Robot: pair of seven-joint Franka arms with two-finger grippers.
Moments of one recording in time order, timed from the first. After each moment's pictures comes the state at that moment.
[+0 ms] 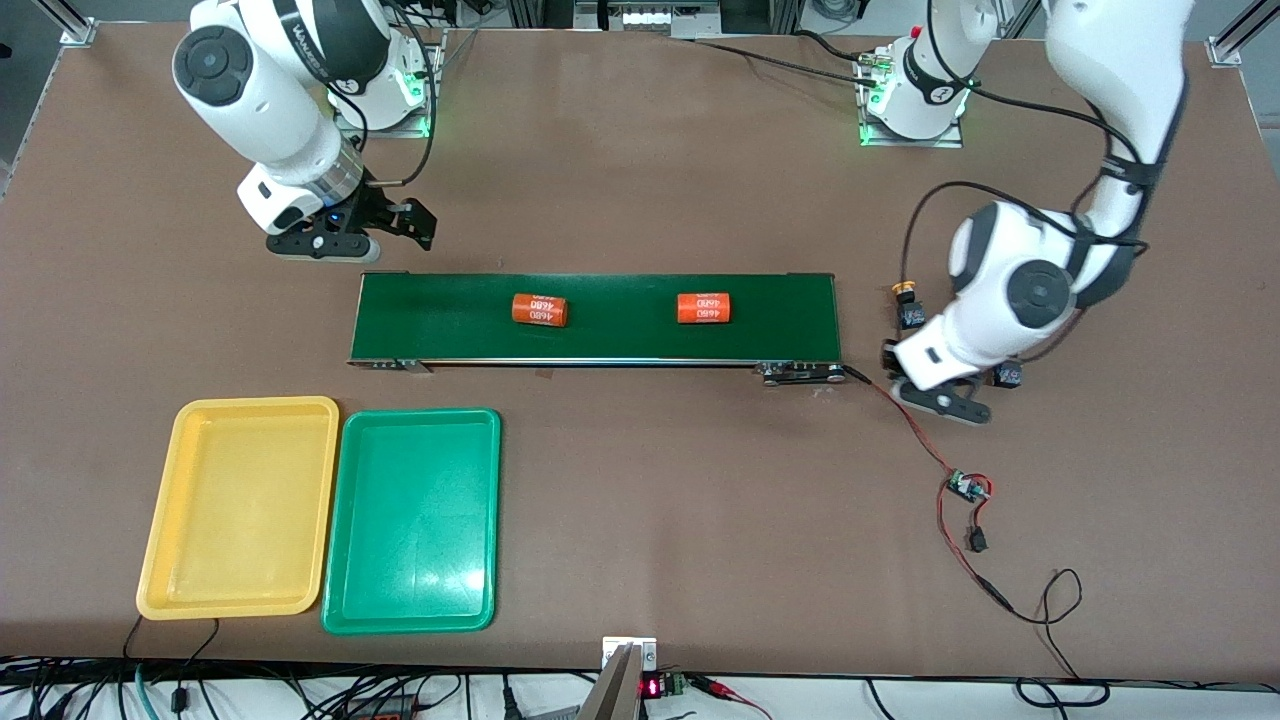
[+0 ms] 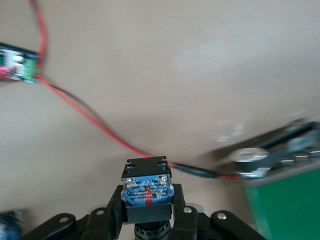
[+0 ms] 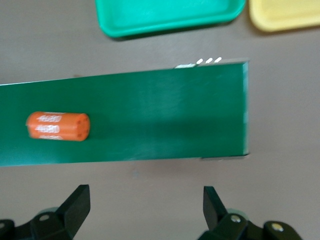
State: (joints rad) left arm -0.08 0.37 -0.15 -2.03 0.04 2.34 0.00; right arm 0.26 -0.14 0.10 -2.28 0.15 2.12 0.39
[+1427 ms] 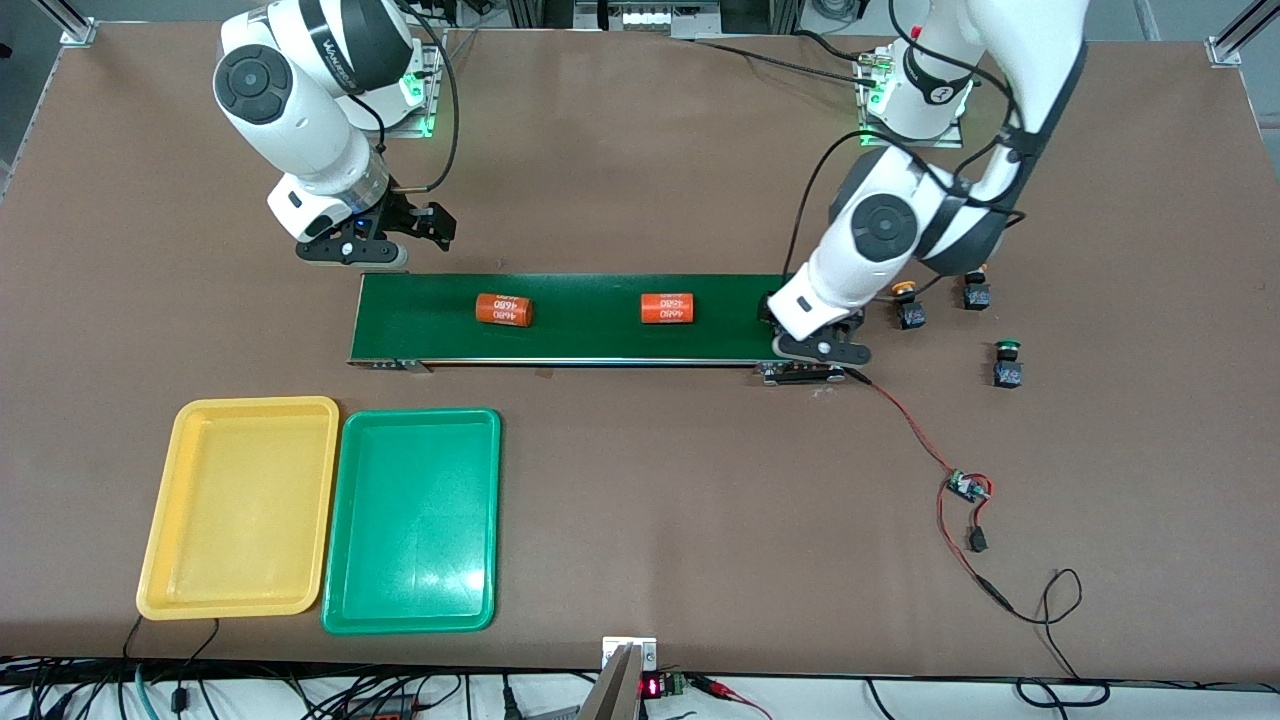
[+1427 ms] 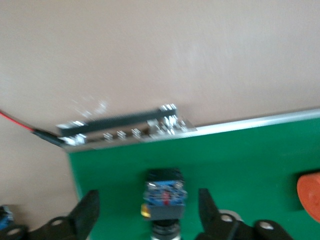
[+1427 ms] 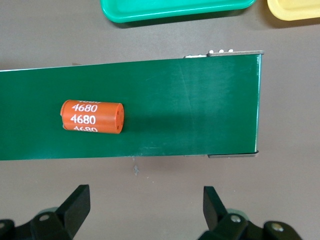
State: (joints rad) left arm -0.11 0.32 -0.34 -2.04 0.04 2.32 -0.39; right arm 0.31 -0.11 0.11 -2.28 0.09 2.12 0.41
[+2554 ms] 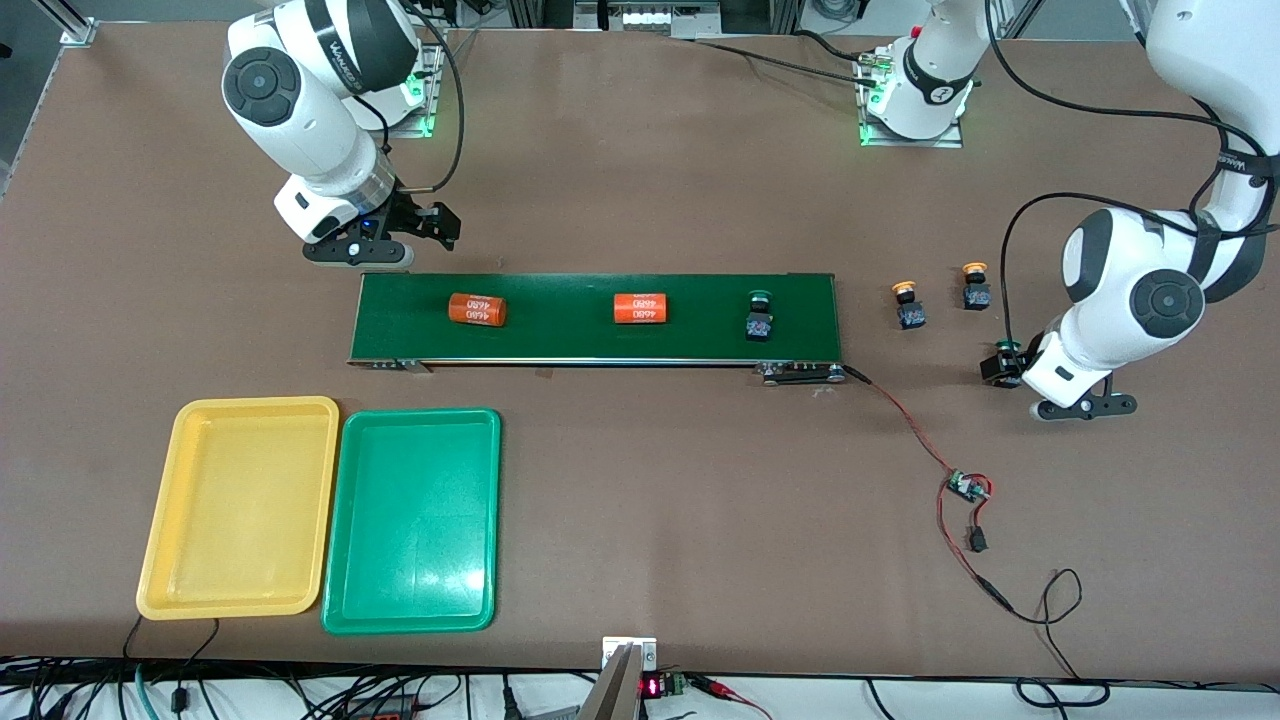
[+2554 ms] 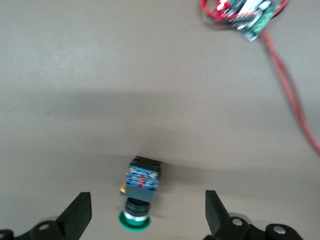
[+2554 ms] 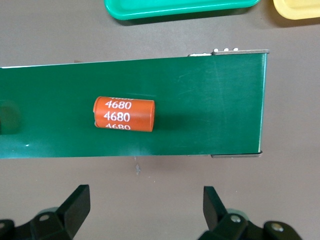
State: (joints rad) left arm 0.37 0.40 -0.27 -2.05 0.33 2.32 -0.21; right arm 0.32 -0.10 0.11 -2.27 0.09 2.13 0.41
